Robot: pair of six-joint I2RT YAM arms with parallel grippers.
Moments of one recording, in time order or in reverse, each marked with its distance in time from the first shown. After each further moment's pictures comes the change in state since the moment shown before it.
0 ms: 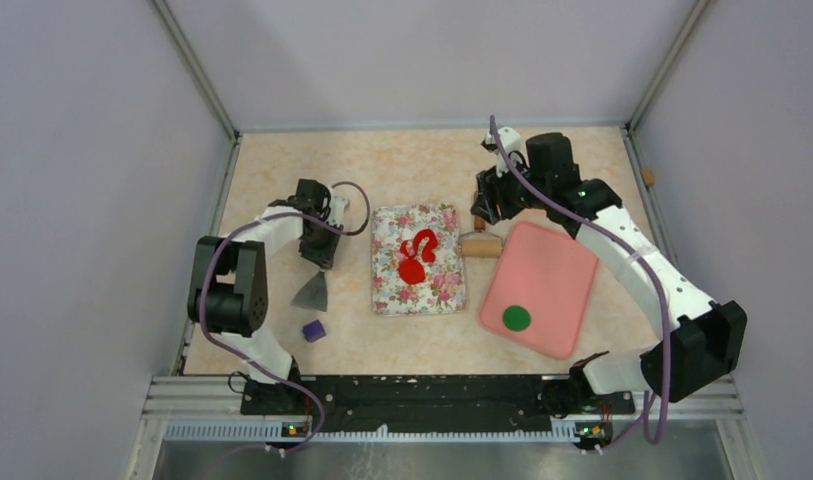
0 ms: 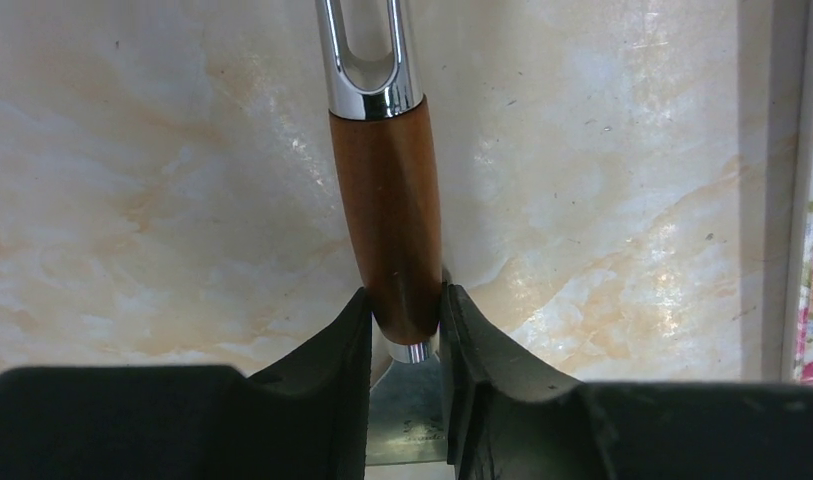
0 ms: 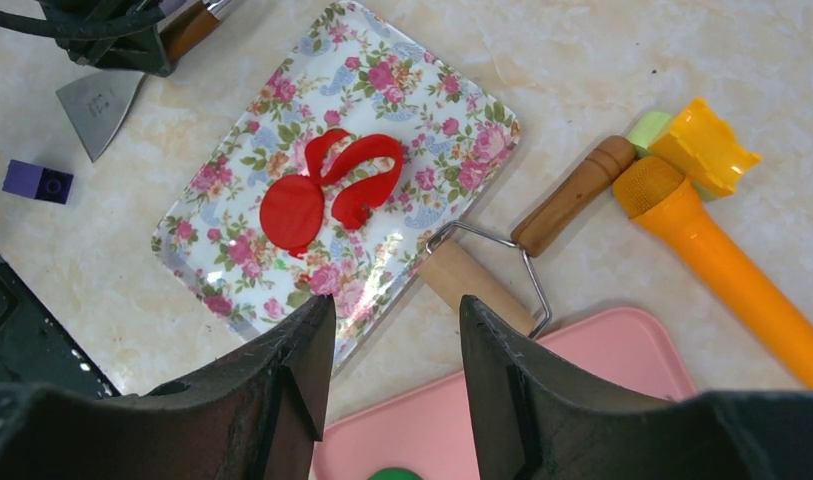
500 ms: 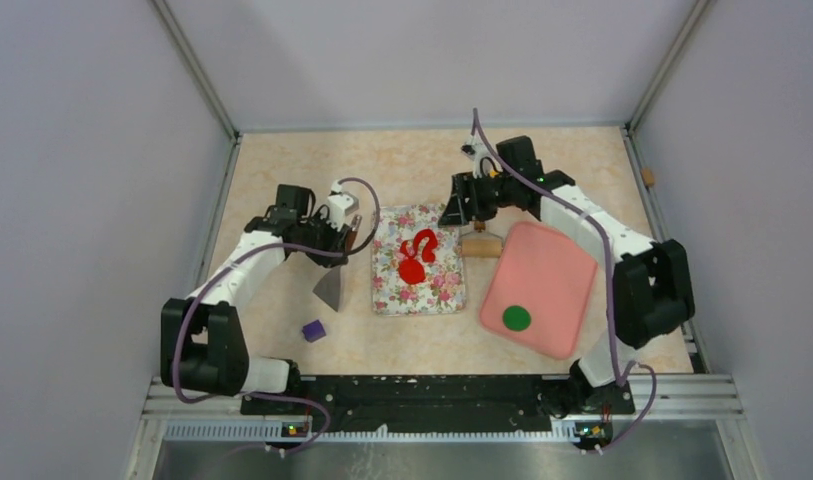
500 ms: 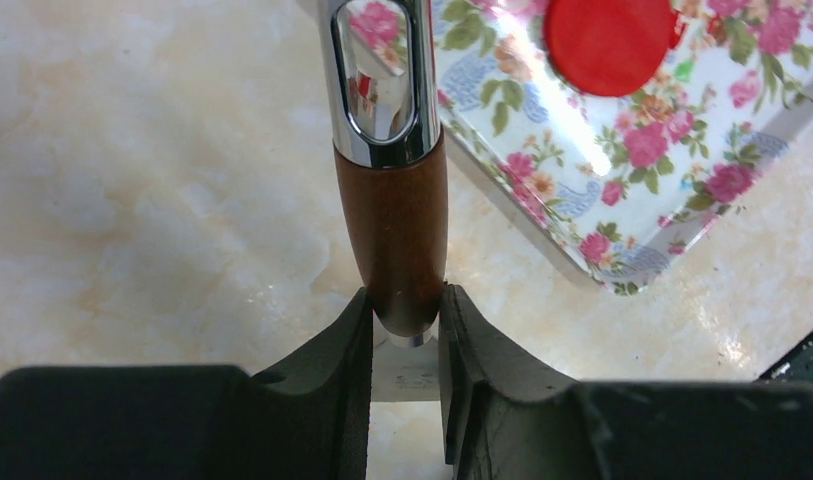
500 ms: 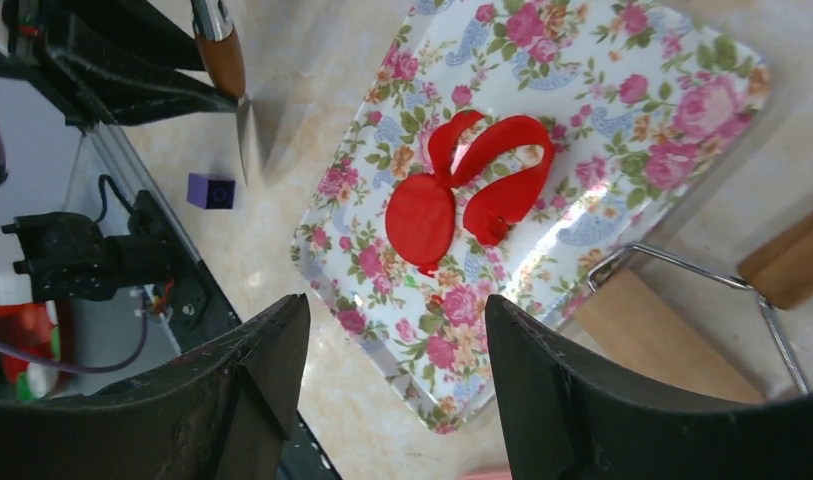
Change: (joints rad) left arm 0.006 -0.325 -0.106 0.020 0.373 0.217; right arm -0.016 0.240 -0.022 0.124 -0.281 0.269
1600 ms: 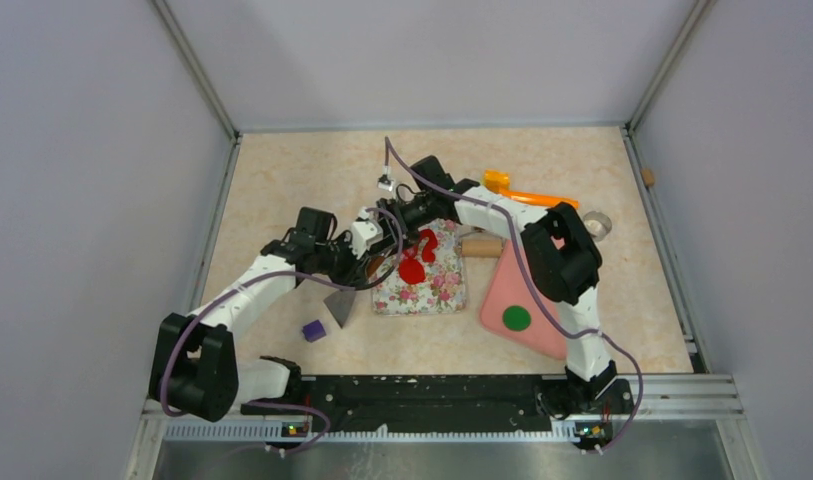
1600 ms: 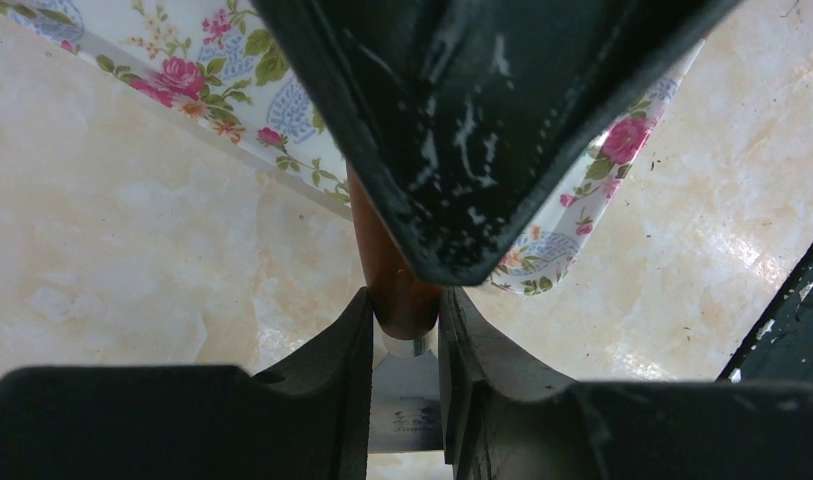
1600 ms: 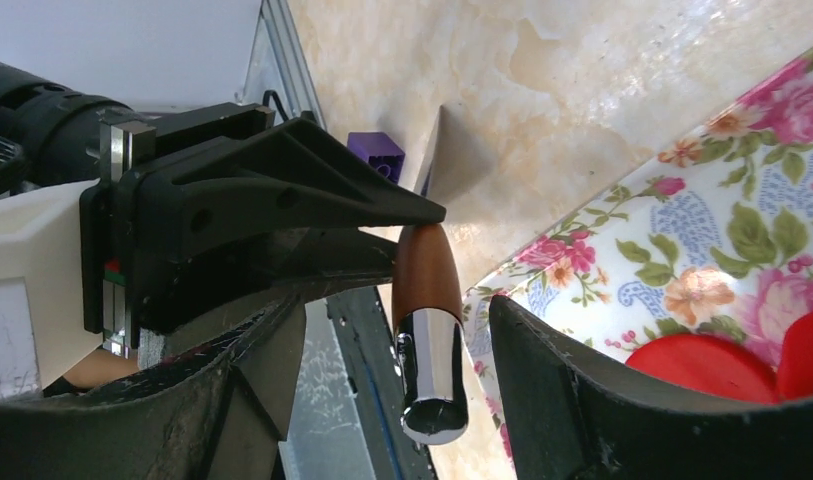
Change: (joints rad) left arm -0.173 -0.126 -0.193 0.119 0.083 0.077; right arm 0.270 0.537 0.330 0.132 -0.342 0.266
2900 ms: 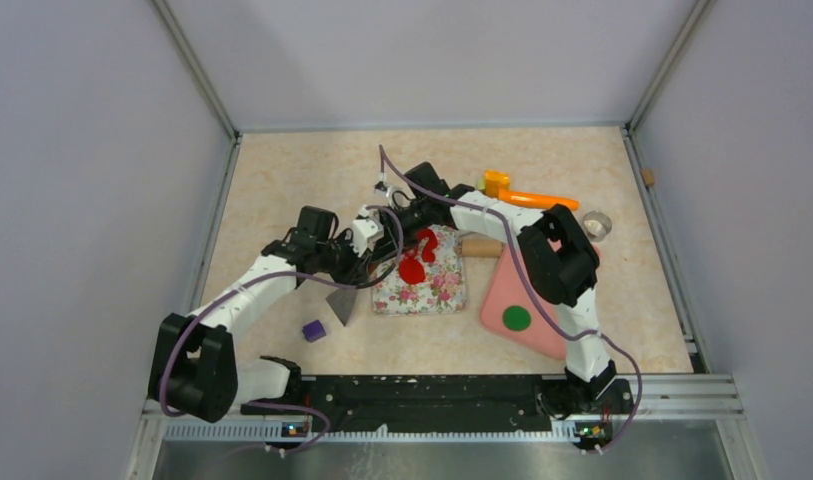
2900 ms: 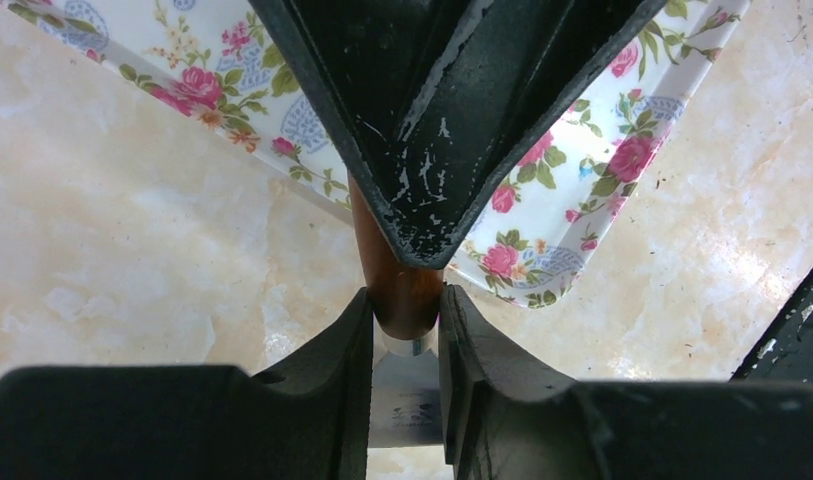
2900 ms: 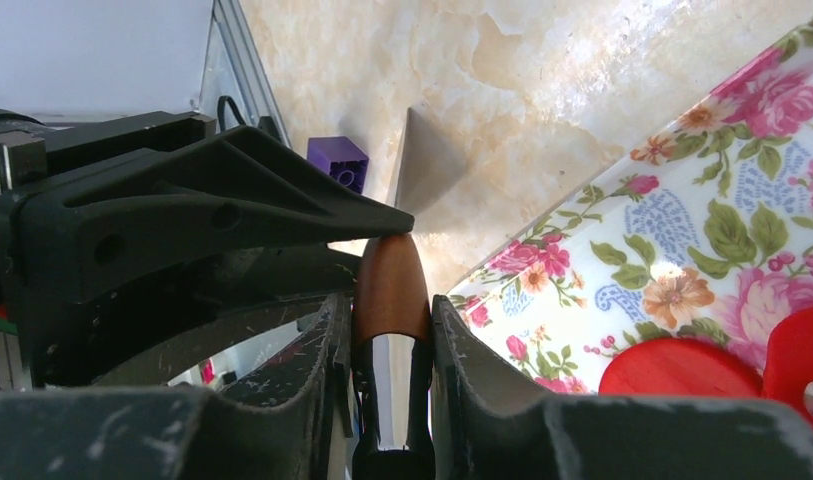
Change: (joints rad) left arm -0.014 -0.002 0.000 0.034 -0.023 -0.036; right arm 0.037 0.000 -0.020 -0.004 0.089 -0.017
